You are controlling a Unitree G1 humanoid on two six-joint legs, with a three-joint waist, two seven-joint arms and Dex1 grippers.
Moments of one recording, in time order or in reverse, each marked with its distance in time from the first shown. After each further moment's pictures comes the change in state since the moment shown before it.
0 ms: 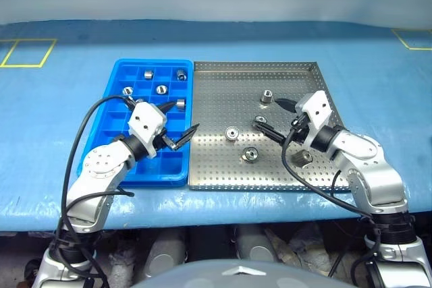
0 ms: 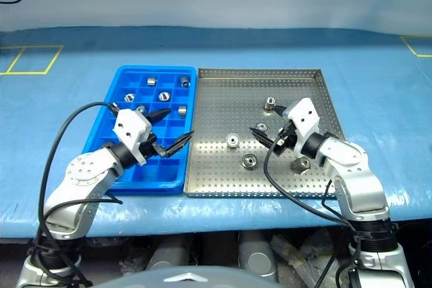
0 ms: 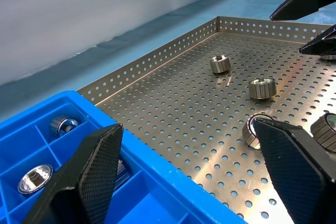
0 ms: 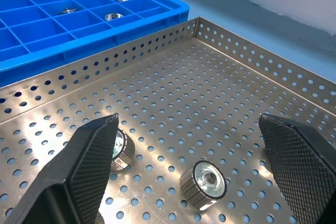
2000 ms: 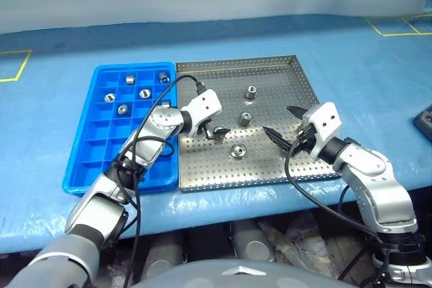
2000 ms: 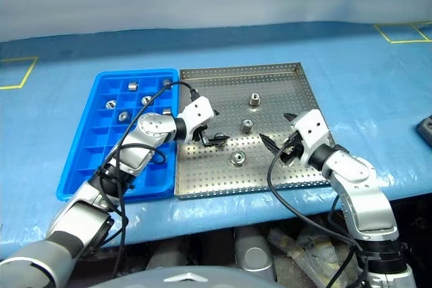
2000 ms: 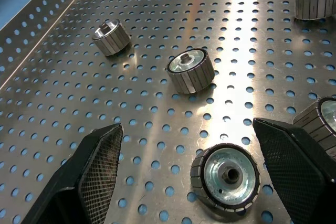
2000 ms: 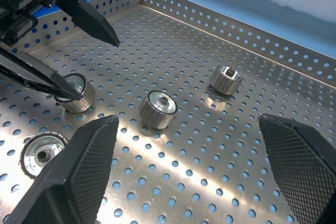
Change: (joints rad) left arm -0.570 -0.117 -0.385 0.671 0.245 0.004 -0.226; right arm 0.148 0.000 -0.044 -0.108 -0.034 0.000 -0.093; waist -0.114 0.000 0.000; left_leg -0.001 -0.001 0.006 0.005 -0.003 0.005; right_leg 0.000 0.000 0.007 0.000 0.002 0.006
